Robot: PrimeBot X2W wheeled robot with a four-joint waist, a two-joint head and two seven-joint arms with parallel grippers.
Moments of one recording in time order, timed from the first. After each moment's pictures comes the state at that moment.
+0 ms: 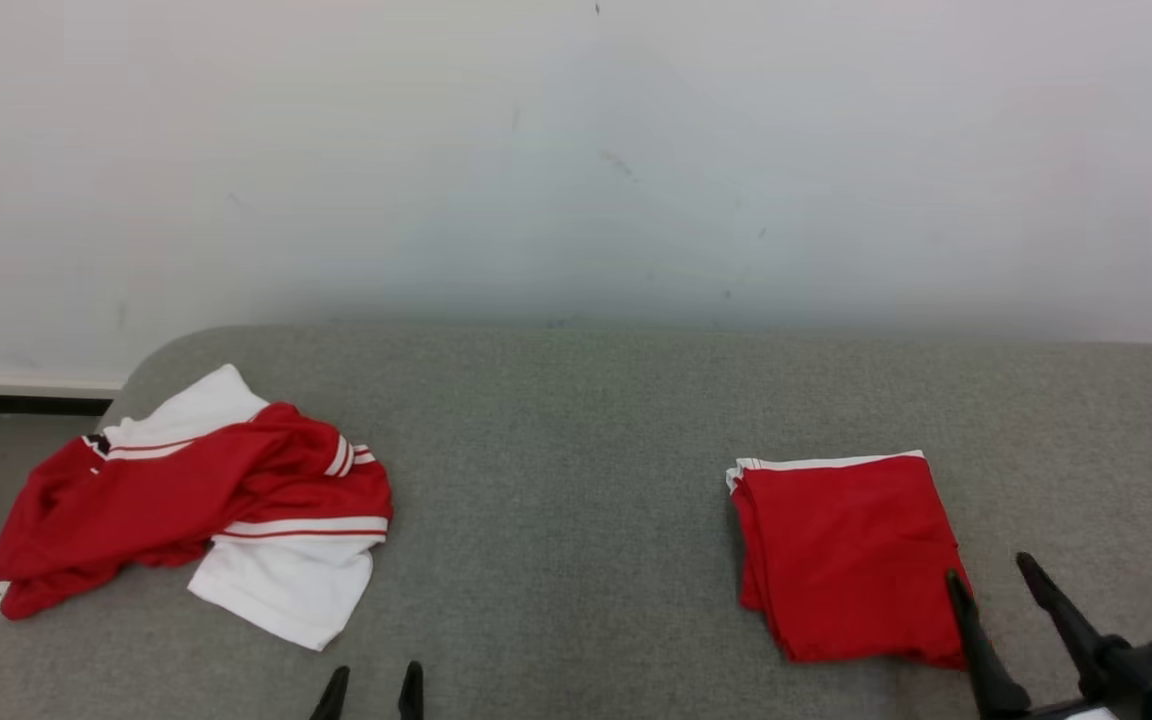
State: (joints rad) left arm 0.12 0.05 -0.18 0.18 -0.26 -0.01 -0.26; right arm -0.11 -0.21 0.21 0.36 0.31 0.13 -0.26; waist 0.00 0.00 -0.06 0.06
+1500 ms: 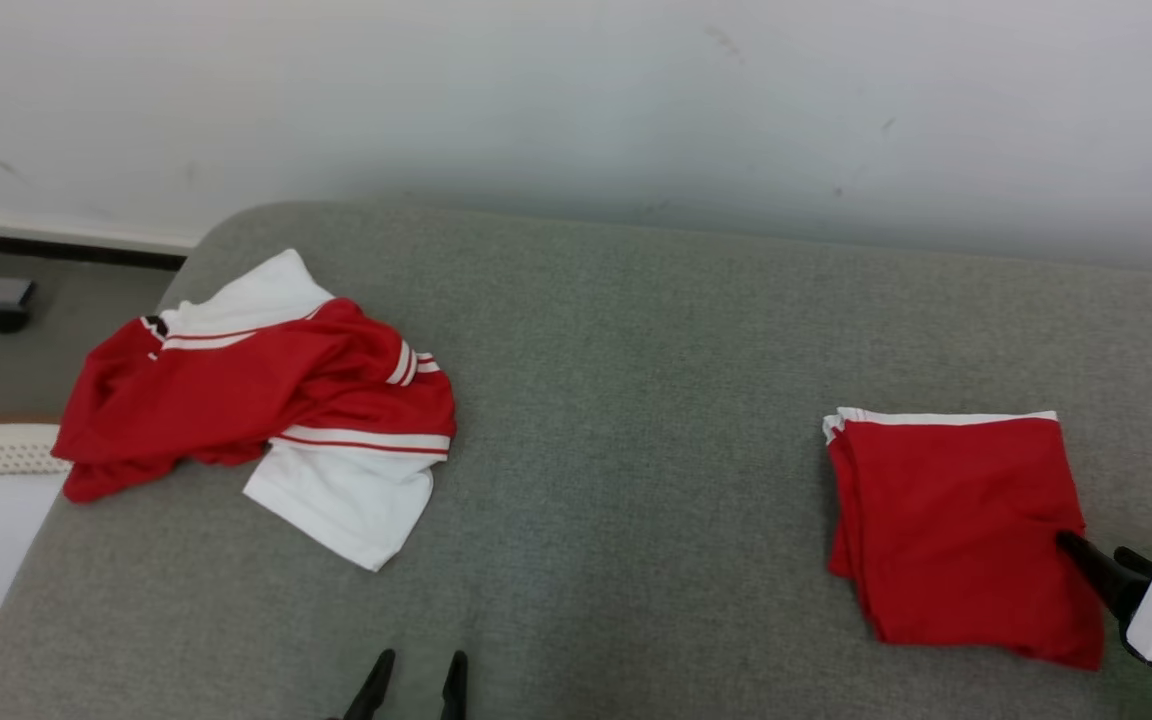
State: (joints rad) left arm 0.07 0.05 -0.24 0.23 -0.25 -0.01 -0.26; right arm -0.36 -0.40 0.13 0.53 0.89 0.13 0.49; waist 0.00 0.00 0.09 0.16
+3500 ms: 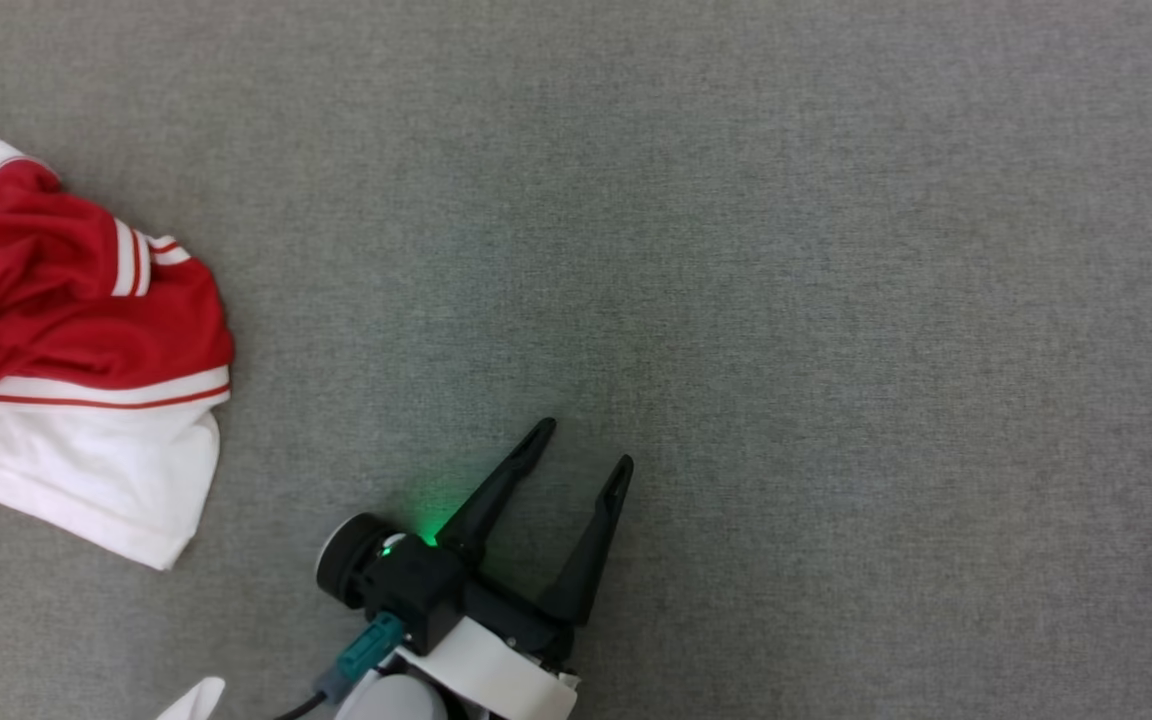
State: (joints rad) left arm -0.27 0.04 -0.40 0.15 -0.14 -0.09 -0.27; right arm -0.97 -0.64 0.03 1.01 0.40 0.13 0.17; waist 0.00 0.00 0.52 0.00
